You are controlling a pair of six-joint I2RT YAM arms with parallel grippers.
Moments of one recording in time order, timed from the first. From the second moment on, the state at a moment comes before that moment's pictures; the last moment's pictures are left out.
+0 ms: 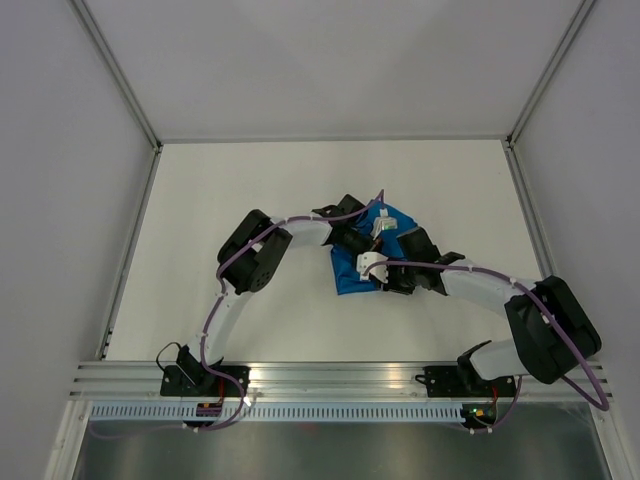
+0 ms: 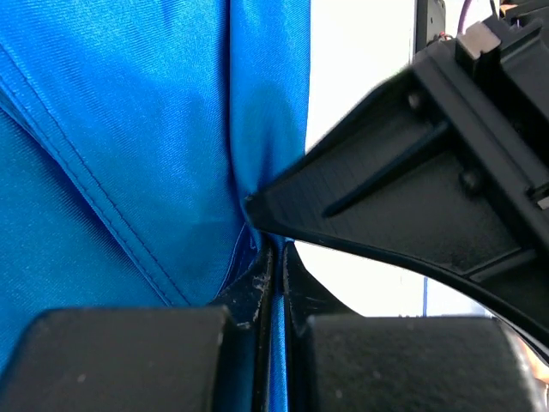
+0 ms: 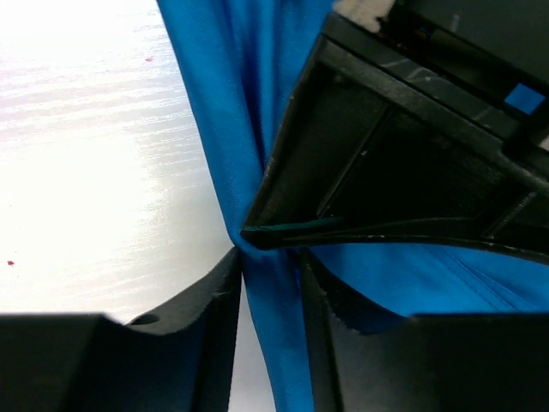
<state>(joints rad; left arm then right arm) -0.74 2.35 1.60 -0.29 1.07 0.01 0.49 1.40 0.61 -0.24 -0.34 -0.93</state>
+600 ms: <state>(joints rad) -0.66 2.17 1.50 -0.28 0.82 -0.11 0.39 1.67 0.94 -0.60 -0.54 -1.02</state>
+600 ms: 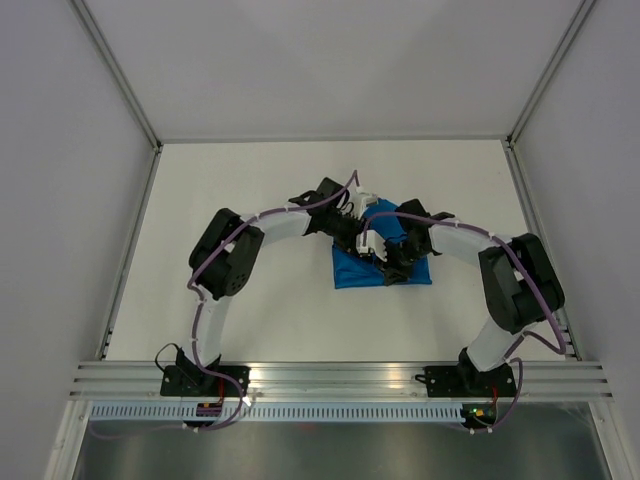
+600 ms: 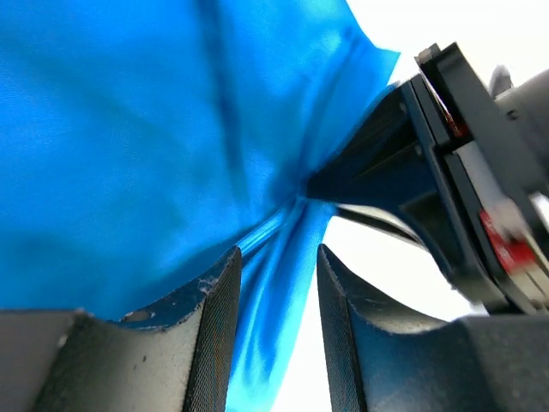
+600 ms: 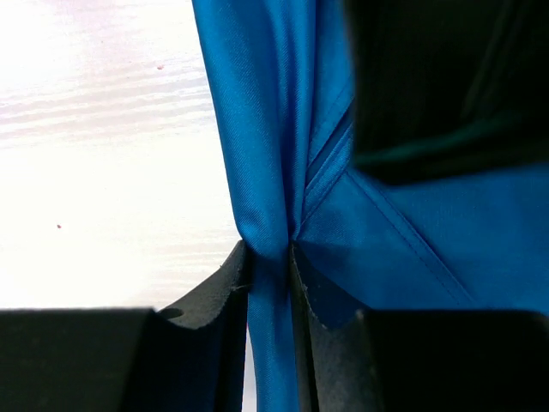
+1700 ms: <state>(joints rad) -1.22 1.82 0.92 0.31 -0.28 0.30 0.20 2.31 1.57 -1.41 -0.85 -1.12</state>
